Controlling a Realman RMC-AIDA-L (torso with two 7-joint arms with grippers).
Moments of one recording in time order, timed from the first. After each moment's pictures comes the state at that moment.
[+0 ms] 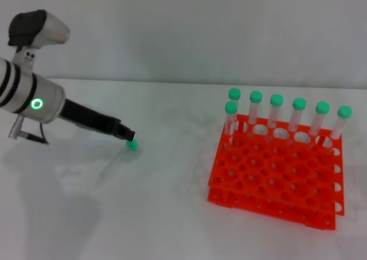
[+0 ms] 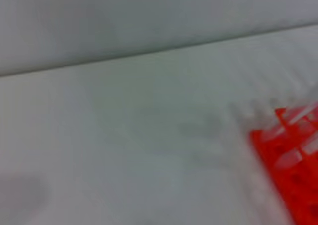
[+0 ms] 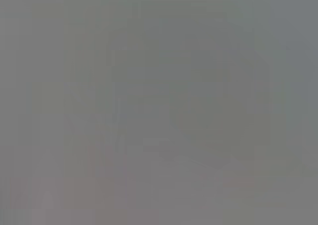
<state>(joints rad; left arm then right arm) -1.13 -1.92 2.85 -0.53 0.22 1.37 -1.97 0.38 2.01 -0.93 -0.11 -0.47 -1.46 0.39</state>
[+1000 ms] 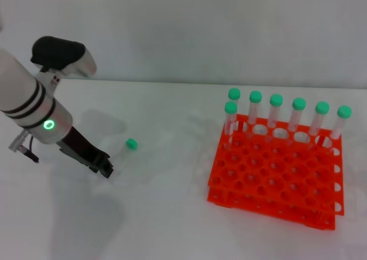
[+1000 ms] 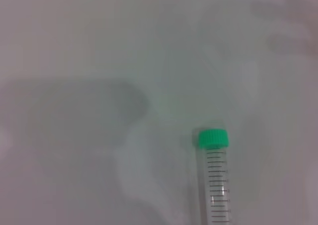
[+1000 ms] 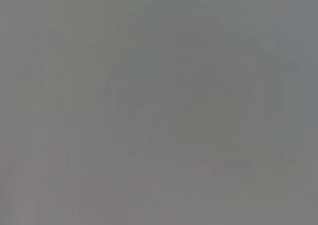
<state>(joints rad) -1.23 -2.01 2.85 -0.54 0.64 1.24 -2.14 0.34 2.01 -0.94 -0.13 -0.46 -1.46 0.42</state>
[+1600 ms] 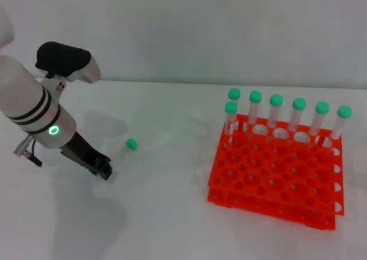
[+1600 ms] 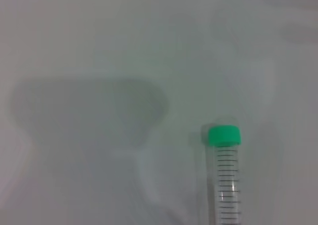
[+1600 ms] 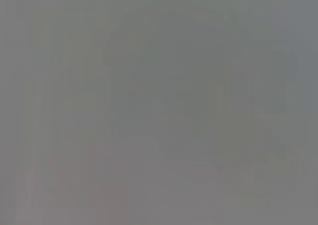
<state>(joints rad) -1.22 -2.04 2.85 -0.54 0.67 1.18 -2.16 0.34 2.01 -0.94 -0.12 -0.46 -1.46 0.42</state>
